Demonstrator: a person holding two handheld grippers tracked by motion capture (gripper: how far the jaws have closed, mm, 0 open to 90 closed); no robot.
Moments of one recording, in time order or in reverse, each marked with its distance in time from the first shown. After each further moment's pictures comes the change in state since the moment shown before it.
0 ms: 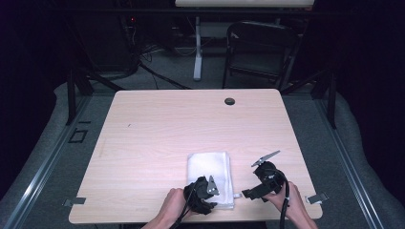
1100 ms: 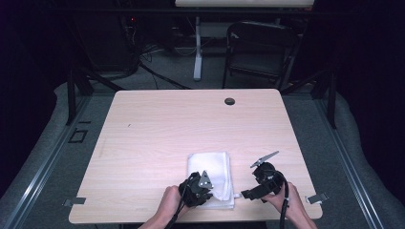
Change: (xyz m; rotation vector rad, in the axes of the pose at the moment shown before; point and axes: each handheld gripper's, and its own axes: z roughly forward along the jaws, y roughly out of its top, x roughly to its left) left arm 0.016 -0.010 -0.004 -0.086 -0.034 -0.090; right arm 0.003 0.000 0.001 0.010 0.033 -0.008
